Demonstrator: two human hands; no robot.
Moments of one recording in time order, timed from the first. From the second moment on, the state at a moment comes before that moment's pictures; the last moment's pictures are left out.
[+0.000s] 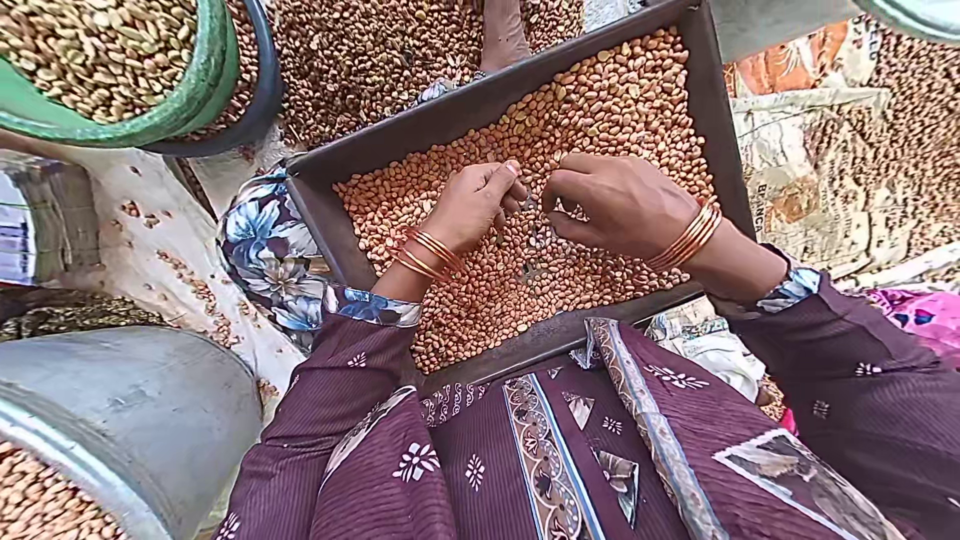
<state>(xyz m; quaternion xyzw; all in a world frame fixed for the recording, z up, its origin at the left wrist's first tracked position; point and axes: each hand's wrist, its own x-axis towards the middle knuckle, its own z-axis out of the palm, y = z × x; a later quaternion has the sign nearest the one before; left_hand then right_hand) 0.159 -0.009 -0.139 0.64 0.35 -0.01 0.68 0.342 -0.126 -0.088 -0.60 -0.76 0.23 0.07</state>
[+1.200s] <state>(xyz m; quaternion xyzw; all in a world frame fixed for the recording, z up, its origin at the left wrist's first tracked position) 0.154 0.026 -0.119 0.38 0.36 0.31 0.79 0.322 -0.051 -0.082 -0.74 -0.65 0.16 -0.13</state>
